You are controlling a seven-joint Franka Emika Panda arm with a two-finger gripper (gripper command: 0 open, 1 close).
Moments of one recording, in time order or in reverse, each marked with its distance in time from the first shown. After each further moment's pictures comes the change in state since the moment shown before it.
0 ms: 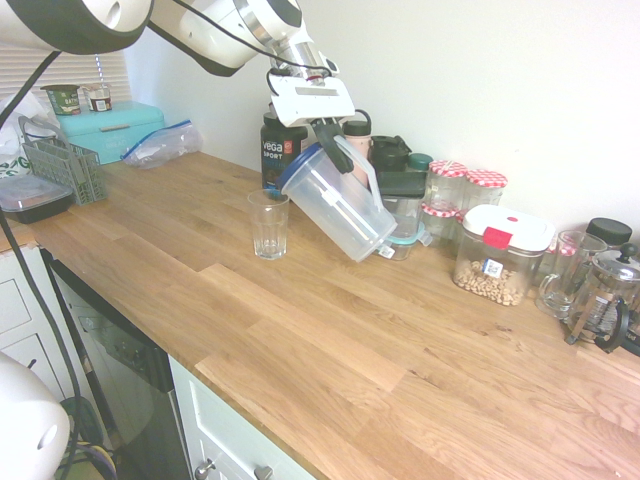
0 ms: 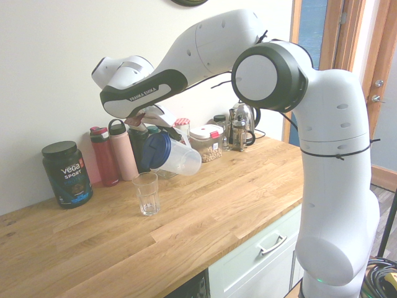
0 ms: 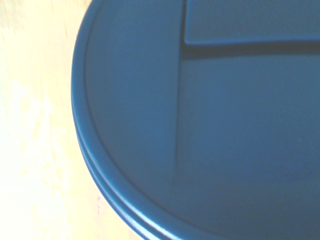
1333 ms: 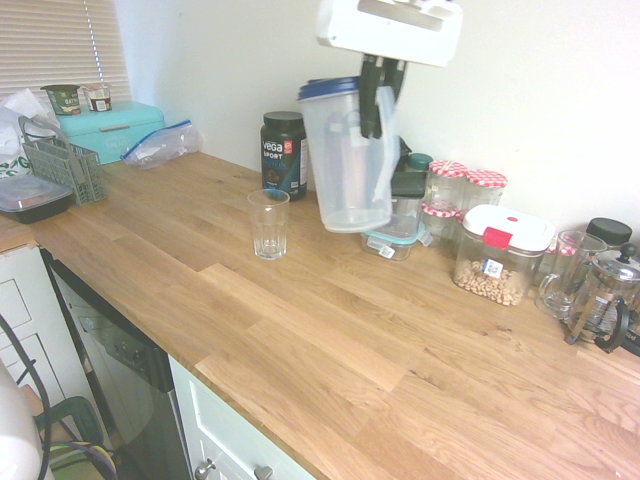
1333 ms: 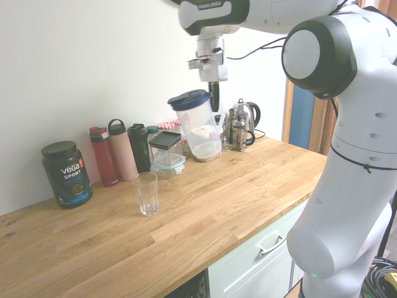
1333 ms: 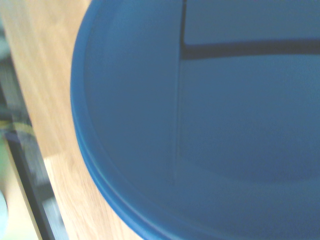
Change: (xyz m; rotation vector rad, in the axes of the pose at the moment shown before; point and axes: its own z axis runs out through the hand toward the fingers) arm -0.271 0.099 0.055 0.682 0.395 0.473
